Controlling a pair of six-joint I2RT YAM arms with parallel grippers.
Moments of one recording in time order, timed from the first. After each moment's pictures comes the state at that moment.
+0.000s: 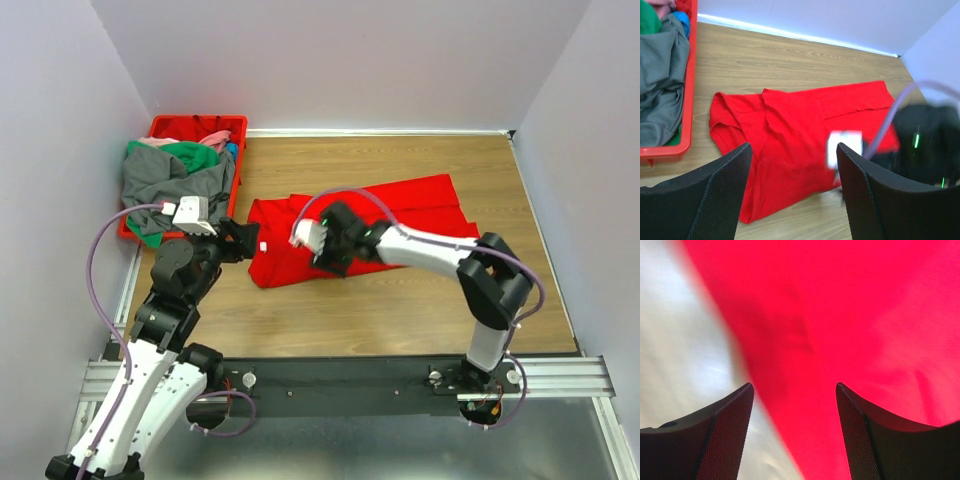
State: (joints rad) left arm -0.35 0.54 0.67 -0.23 -0.05 -0.41; right arm 0.90 1.83 1.21 -0.35 -0.05 -0.55
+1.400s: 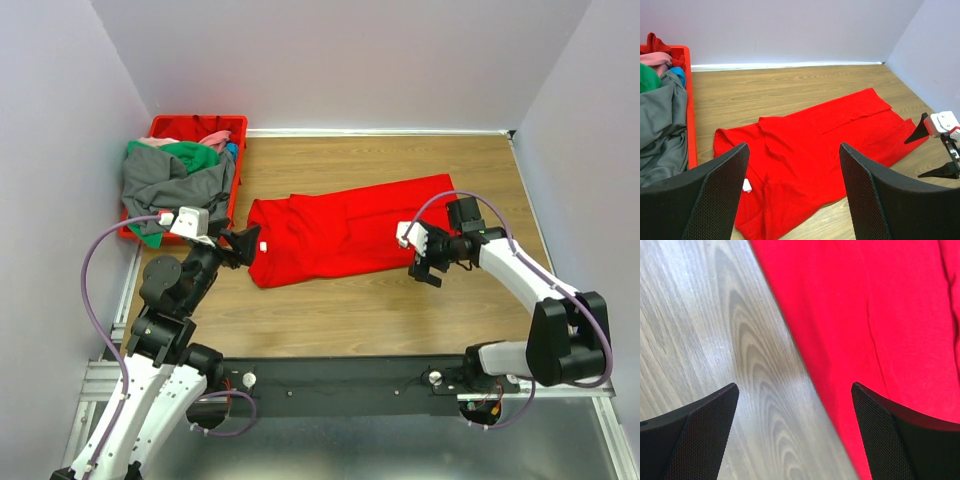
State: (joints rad) left arm -0.35 0.44 0.63 -0.13 0.05 -0.25; right arm 0.18 1.32 0.79 -0.58 -0.50 -1.11
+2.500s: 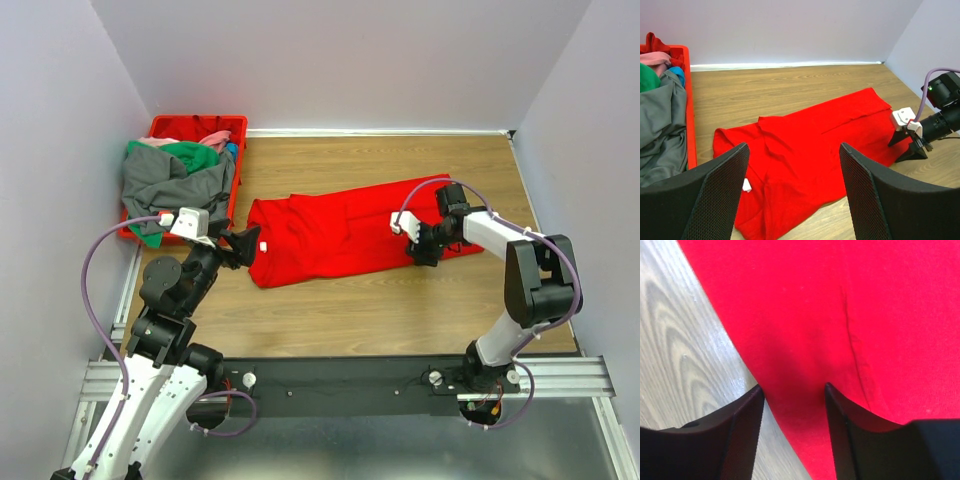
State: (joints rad) left arm -0.35 0.43 0.62 -0.13 0.05 -0.25; right arm 0.15 1.68 0.96 -0.55 -0.47 -1.18
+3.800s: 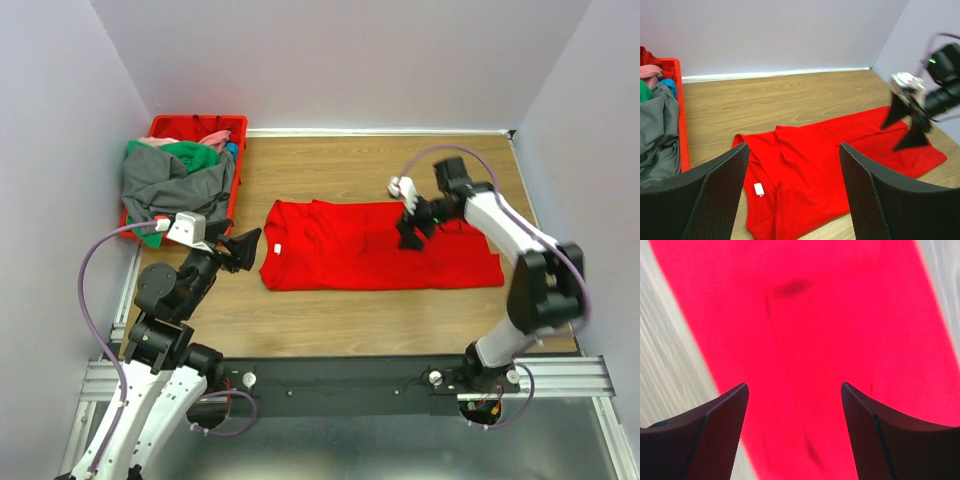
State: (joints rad) left arm -0.35 0.39 0.61 -0.11 0.09 -0.25; right arm 0.19 1.56 1.14 -0.72 -0.61 -0.89
